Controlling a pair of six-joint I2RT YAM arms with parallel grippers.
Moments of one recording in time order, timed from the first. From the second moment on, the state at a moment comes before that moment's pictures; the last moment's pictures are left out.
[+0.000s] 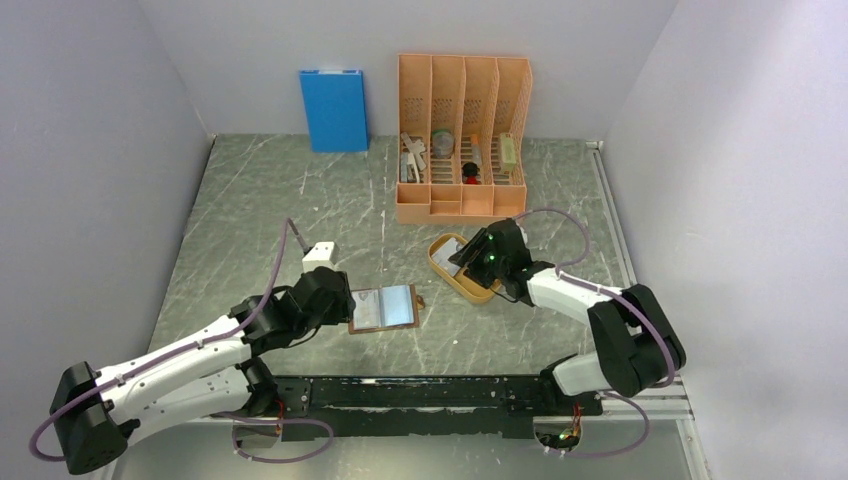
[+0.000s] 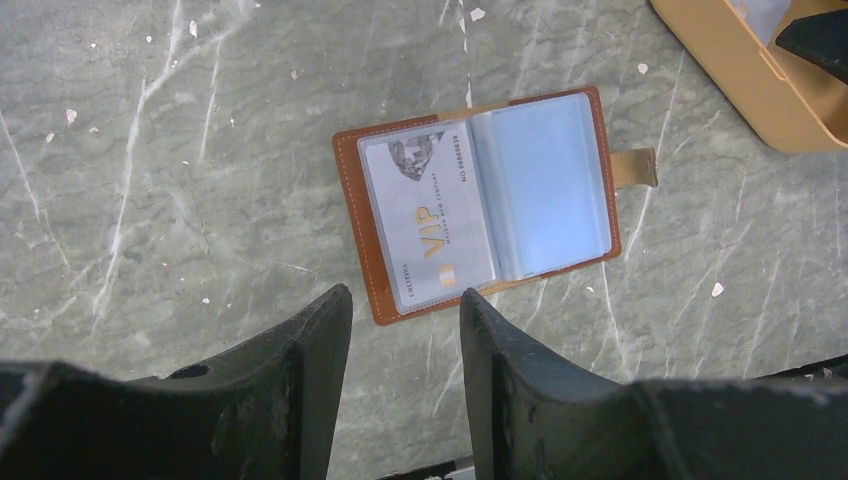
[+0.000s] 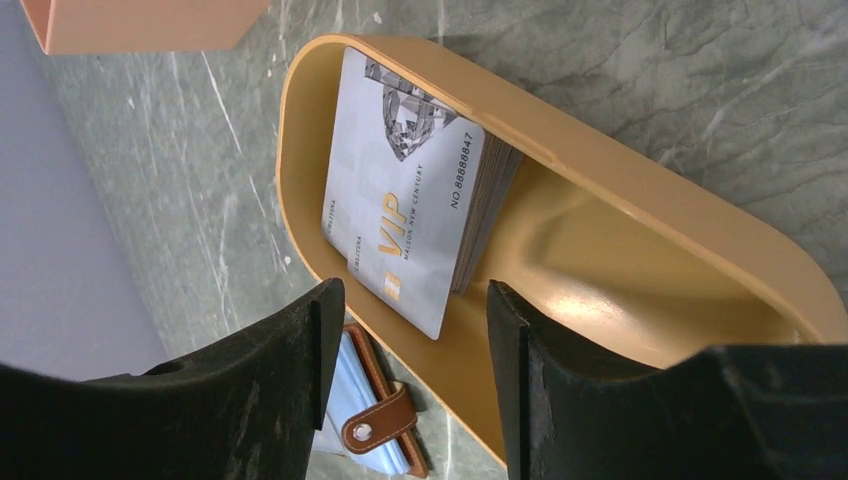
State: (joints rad) left arm -0.92 0.84 0.56 -0.52 -0.40 -0.78; right arm 0.45 1.39 0.57 0.08 -0.05 1.04
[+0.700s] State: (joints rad) left arm -0.92 0.87 0.56 -0.53 -0.41 -0.79; right arm 0.43 1.49 0.56 0.18 -0.09 1.06
